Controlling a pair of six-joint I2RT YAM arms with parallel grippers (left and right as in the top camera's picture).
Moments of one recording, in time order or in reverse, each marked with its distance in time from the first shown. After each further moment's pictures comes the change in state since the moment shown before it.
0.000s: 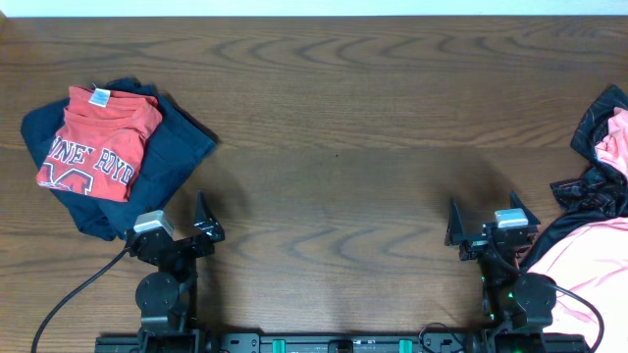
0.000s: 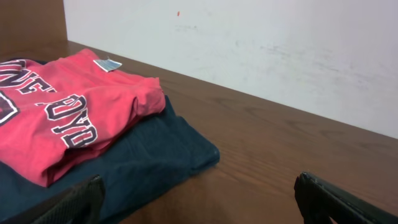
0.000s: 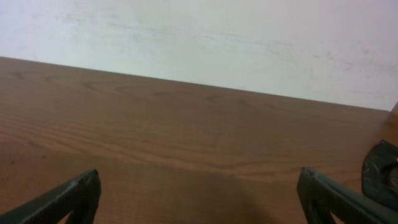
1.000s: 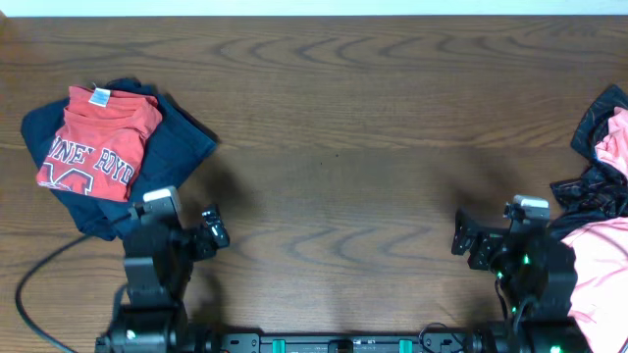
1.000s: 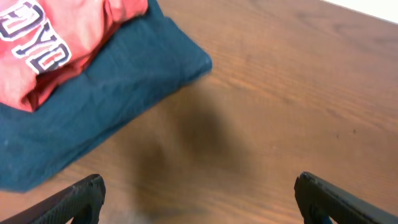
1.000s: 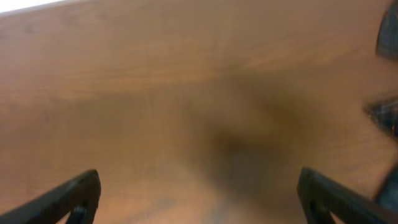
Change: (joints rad) left arm 0.000 0.500 0.458 -0.503 0.129 0.000; right arm 0.000 0.407 0.480 -0.644 0.041 0.299
